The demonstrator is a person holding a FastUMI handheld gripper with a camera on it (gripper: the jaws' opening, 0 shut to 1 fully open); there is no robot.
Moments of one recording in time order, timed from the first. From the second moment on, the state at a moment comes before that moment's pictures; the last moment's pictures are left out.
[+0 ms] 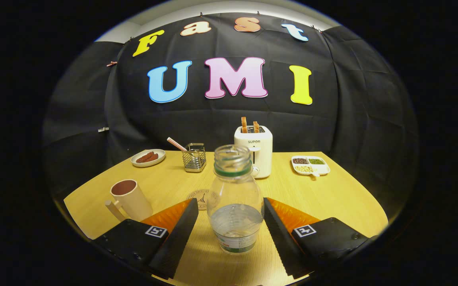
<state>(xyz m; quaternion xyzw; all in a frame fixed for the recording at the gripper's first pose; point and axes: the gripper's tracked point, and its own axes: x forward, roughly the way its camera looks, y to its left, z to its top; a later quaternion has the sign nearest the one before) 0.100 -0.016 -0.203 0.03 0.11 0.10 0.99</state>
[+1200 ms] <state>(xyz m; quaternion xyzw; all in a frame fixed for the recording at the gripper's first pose) 0.114 -0.017 -0.187 -0.09 0.08 0.13 0.98</state>
